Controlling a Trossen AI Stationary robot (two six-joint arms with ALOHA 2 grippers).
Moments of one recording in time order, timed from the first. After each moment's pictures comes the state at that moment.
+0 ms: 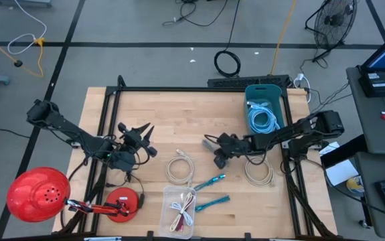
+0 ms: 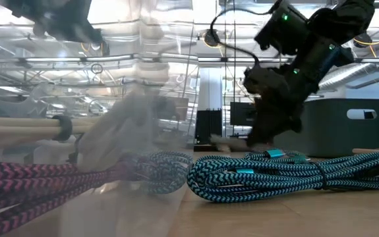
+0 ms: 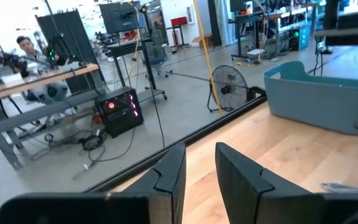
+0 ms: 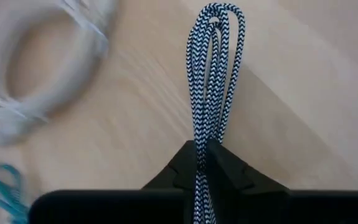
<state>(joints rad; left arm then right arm) -0.47 1.09 0.59 -0.01 -1.38 -0.38 0.08 1.55 0.65 0.06 0.15 0.72</state>
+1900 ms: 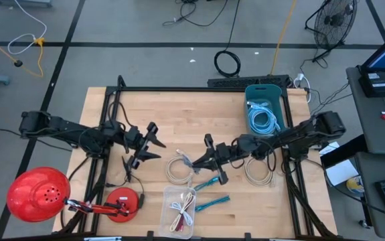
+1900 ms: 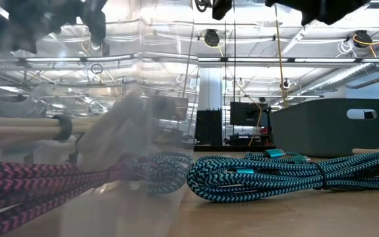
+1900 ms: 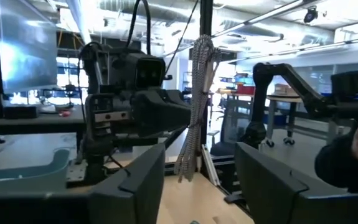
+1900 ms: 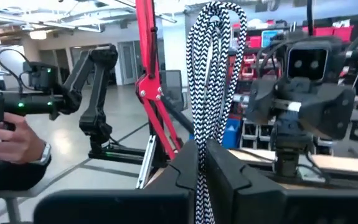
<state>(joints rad) -0.01 1.05 0.29 1.03 0.39 -0.11 0.20 1.55 0.81 0.90 -0.15 0.09</state>
